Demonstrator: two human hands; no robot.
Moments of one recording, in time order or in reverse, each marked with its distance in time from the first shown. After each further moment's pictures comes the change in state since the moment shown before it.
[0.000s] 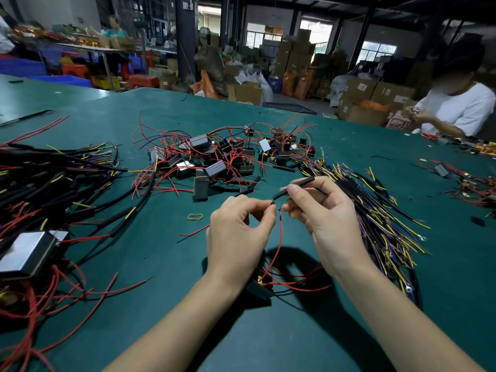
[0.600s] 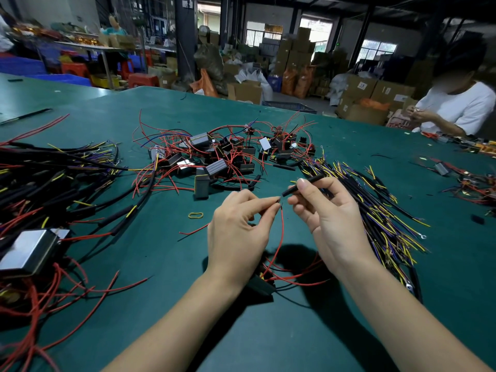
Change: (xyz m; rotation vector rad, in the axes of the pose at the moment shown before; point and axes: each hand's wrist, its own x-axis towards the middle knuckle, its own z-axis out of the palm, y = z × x) left_hand 0.000 0.002 -0.002 0.104 -0.007 0.144; right_hand -0.001 -0.004 -0.001 0.184 0.101 0.122
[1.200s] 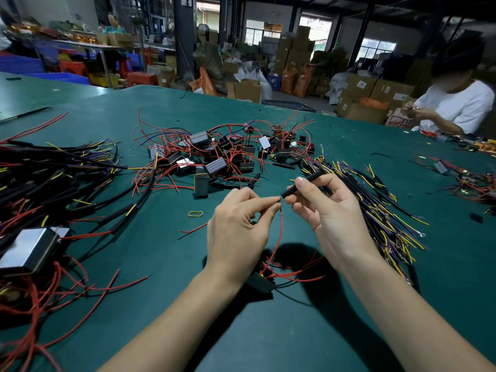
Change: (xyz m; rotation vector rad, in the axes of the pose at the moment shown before) left_hand 0.002 -0.001 -0.003 0.043 -0.030 0.043; right_hand 0.002 -0.004 0.000 -0.035 -0.024 0.022
